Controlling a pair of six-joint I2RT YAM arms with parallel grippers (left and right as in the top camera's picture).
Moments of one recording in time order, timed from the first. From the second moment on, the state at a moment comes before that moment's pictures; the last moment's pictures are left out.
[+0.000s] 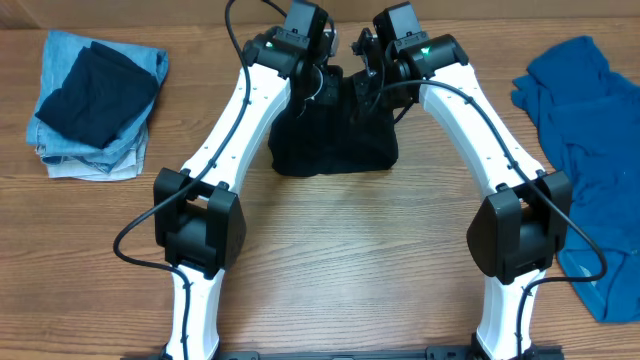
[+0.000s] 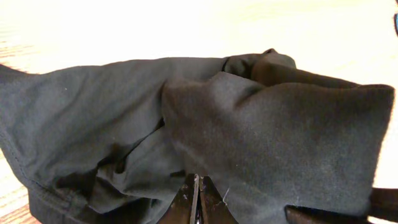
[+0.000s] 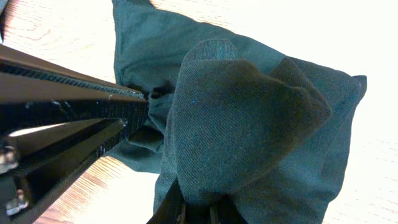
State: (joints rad) left arm -0.39 2.22 2.11 -0.99 0.22 -0.28; right arm 0.35 2.12 1.99 -1.03 -0.28 0.12
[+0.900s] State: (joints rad) left arm -0.40 2.45 2.11 -0.86 0.59 -0.36; right arm 0.32 2.12 1.99 -1.06 -0.25 0.13
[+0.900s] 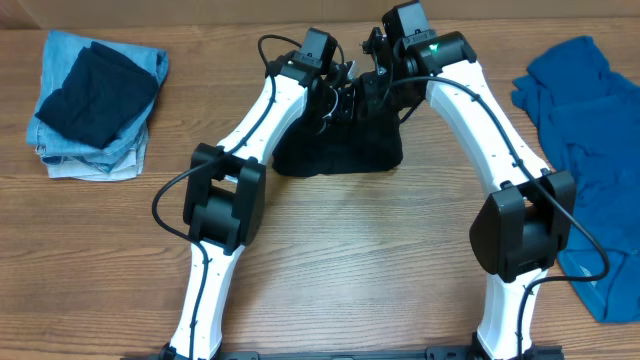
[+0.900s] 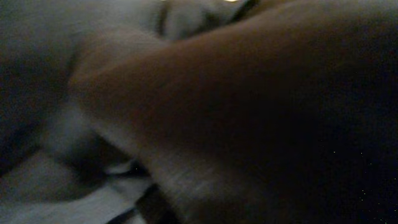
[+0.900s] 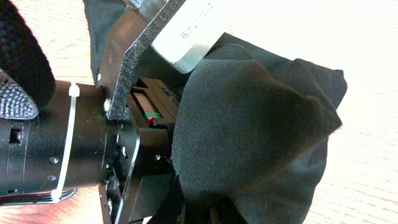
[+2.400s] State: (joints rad) left arm -0.39 2.20 2.11 -1.16 0.14 -0.18; right arm 0.14 2.15 2.06 -1.18 -0.25 0.20
